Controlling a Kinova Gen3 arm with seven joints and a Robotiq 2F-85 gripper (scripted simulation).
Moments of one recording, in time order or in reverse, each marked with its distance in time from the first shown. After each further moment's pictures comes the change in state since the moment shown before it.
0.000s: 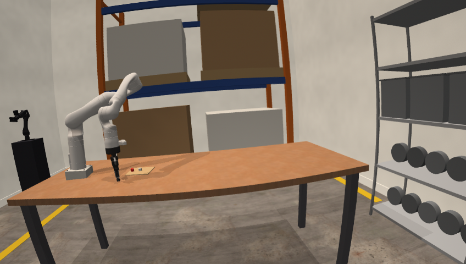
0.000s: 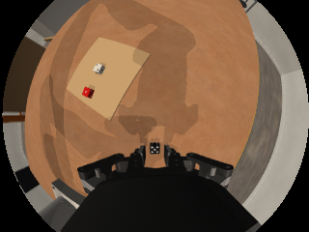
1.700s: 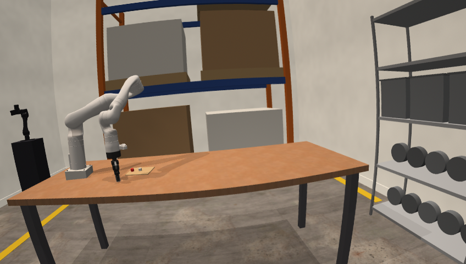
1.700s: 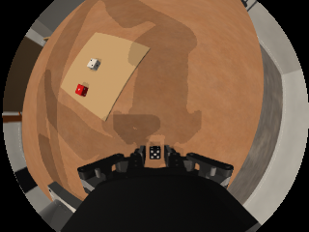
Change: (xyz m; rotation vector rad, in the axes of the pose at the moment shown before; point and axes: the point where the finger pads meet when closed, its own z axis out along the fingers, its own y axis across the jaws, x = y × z) arm 0.000 0.000 0.022 0.000 0.000 0.000
